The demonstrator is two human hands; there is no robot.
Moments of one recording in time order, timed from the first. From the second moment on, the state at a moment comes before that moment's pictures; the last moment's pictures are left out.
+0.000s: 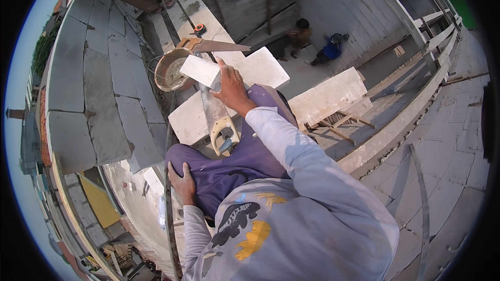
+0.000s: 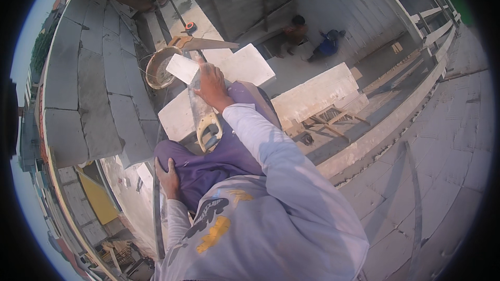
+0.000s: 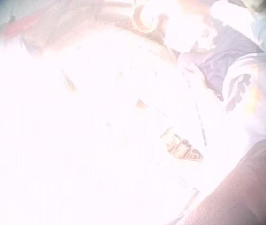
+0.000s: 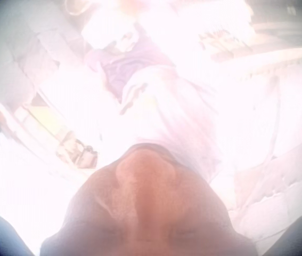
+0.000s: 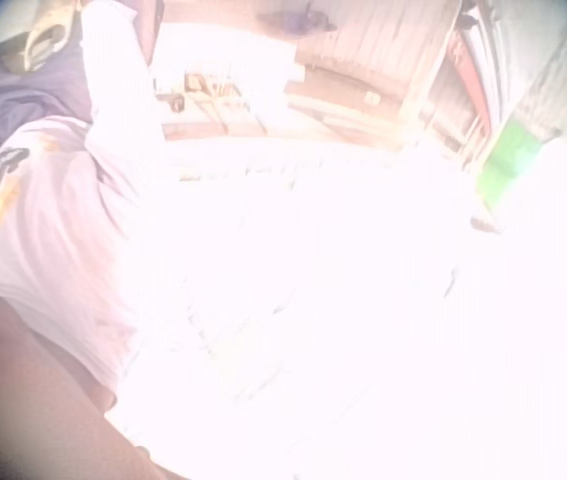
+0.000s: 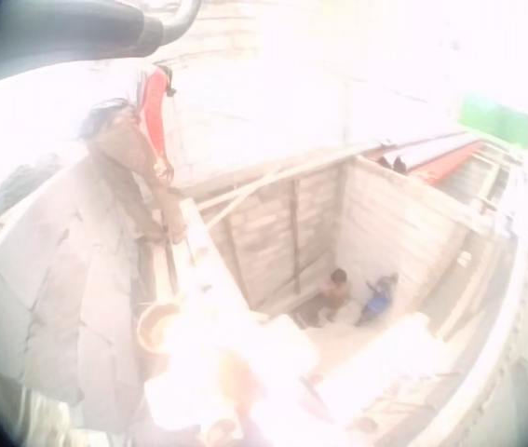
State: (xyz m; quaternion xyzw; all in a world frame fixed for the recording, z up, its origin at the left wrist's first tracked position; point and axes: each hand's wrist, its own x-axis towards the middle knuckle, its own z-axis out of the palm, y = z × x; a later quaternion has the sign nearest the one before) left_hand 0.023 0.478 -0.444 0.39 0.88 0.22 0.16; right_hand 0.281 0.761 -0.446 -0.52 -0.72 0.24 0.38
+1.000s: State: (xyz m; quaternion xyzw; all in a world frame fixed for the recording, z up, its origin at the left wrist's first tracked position) left_hand 0.021 0.498 -0.462 0.42 0.88 0.21 0.14; right_hand 0.211 0.778 -0.418 -0.60 -0.71 0.16 0.32
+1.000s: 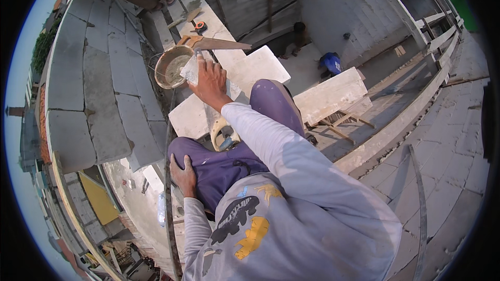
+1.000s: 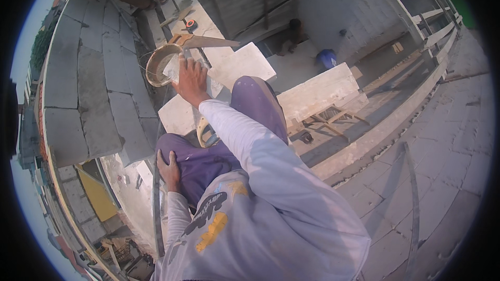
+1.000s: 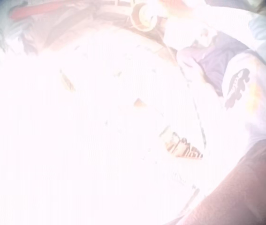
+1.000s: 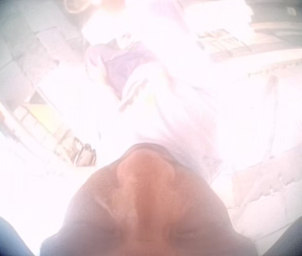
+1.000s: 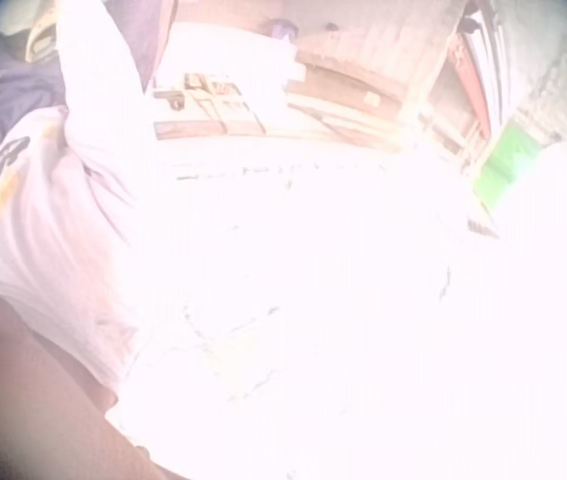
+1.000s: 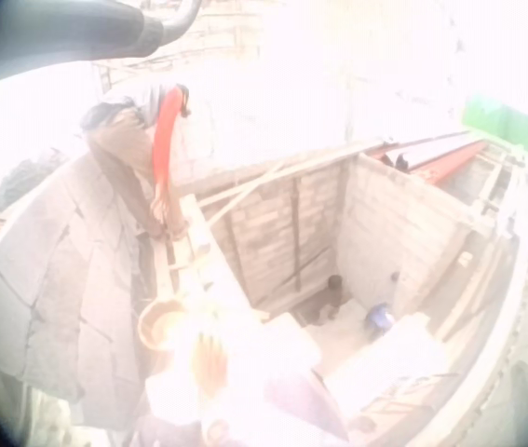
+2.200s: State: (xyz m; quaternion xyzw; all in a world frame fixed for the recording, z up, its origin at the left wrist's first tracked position) left_hand 0.017 0.511 -0.470 0.39 0.88 0.21 0.14; right_hand 0.261 0.733 -0.441 -0.58 -0.72 0.19 0.32
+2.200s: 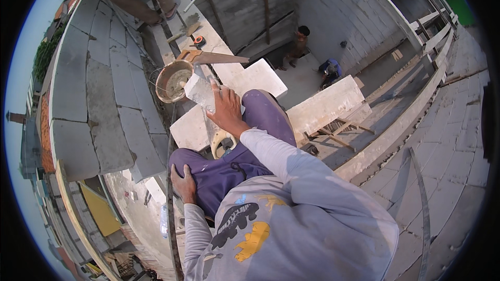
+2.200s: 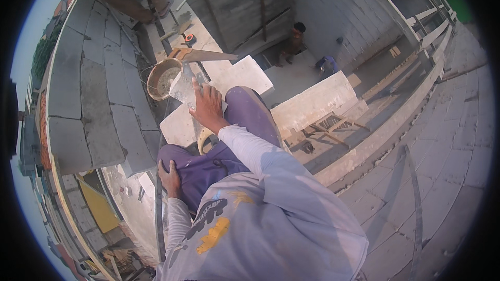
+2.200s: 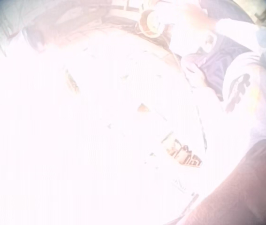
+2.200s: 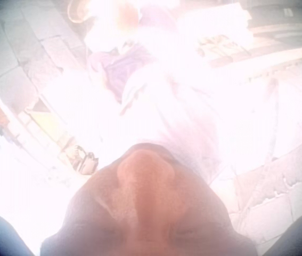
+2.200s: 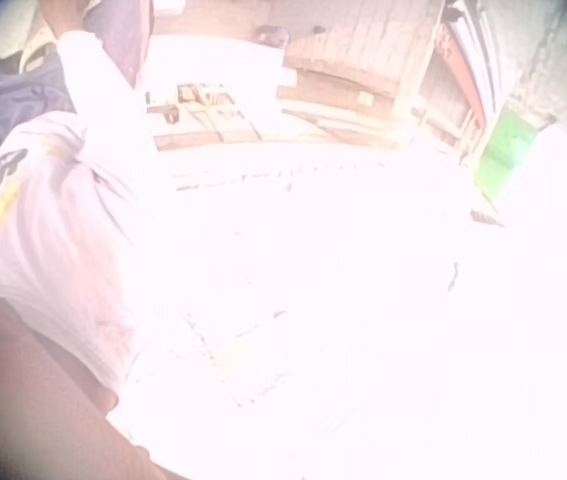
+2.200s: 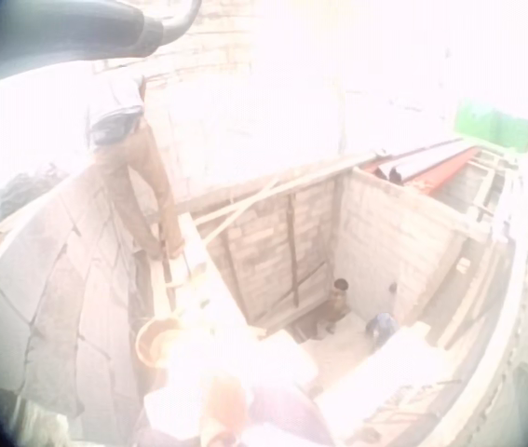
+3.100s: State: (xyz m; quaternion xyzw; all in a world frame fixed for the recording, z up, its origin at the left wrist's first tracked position) left_hand 0.059 0.566 -0.356 0.28 0.62 0.57 0.46; right_hand 0.321 0.748 -0.359 -0.30 -0.30 0.78 0.46
